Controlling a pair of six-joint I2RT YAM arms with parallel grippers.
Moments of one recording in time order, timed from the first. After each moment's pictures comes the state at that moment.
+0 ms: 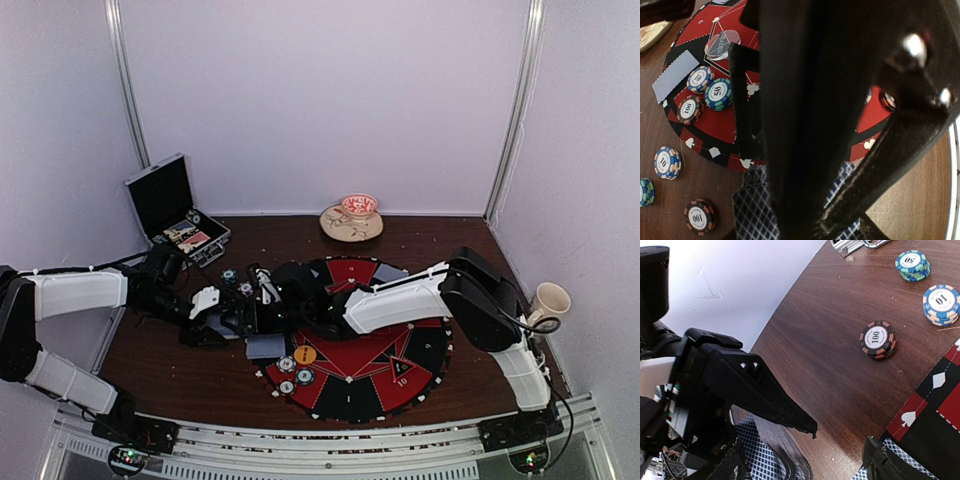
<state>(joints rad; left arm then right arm) -0.33 1.34 0.68 -0.46 0.67 0.97 1.11 2.28 1.58 0.30 -0.23 0.77</state>
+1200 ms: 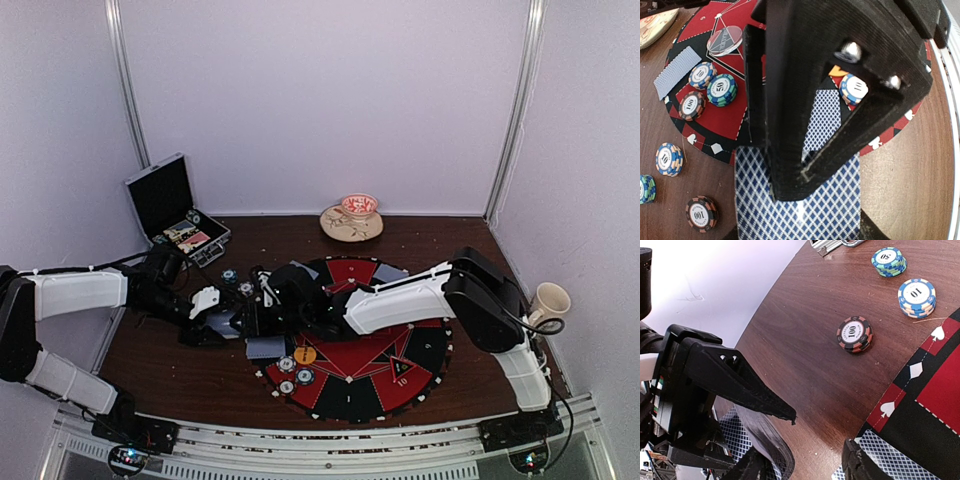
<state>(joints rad) -0.33 1.34 0.68 -0.46 0.65 0.97 1.11 2.26 1.58 0.21 -0.13 0.75</state>
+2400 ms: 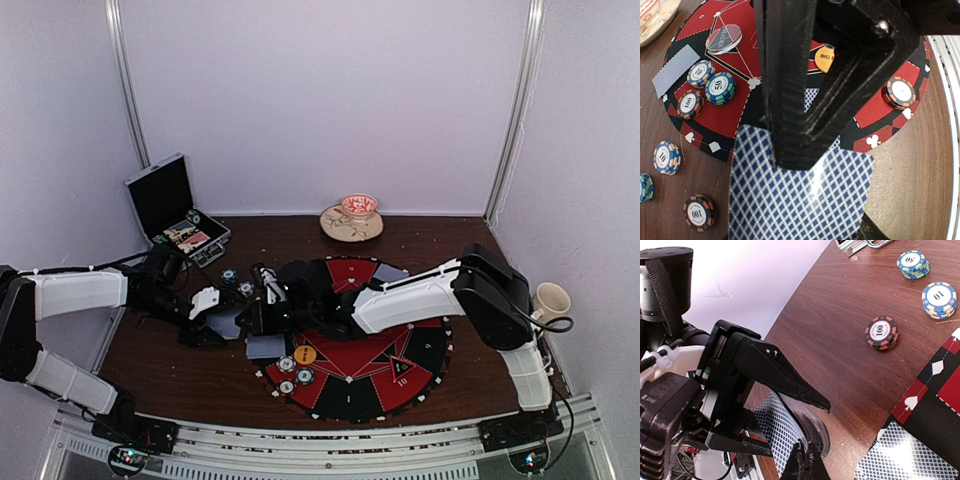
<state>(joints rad) -0.33 1.34 0.68 -0.47 0.65 0.97 1.10 2.21 1.51 0.31 -0.23 0.79</state>
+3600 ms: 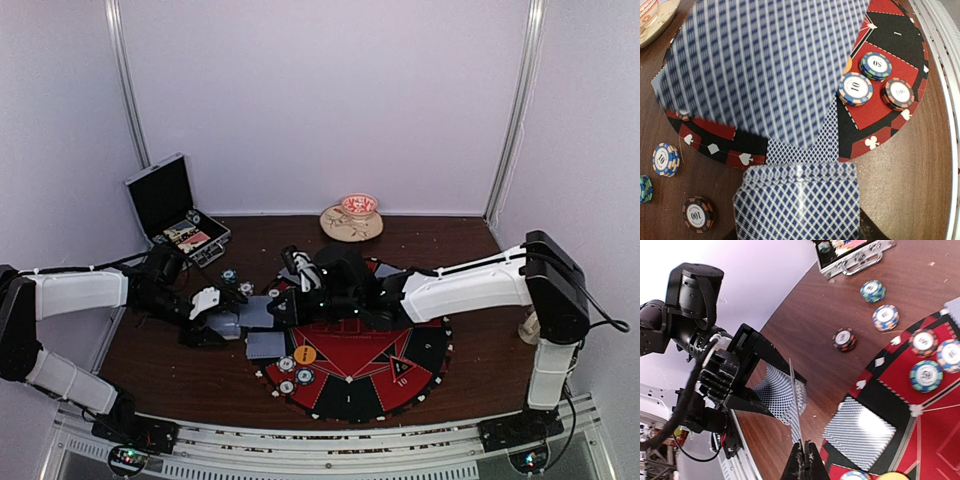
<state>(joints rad) -0.33 1.34 0.68 -0.47 0.66 0.97 1.07 1.91 1.26 0.21 -0.16 0.67</state>
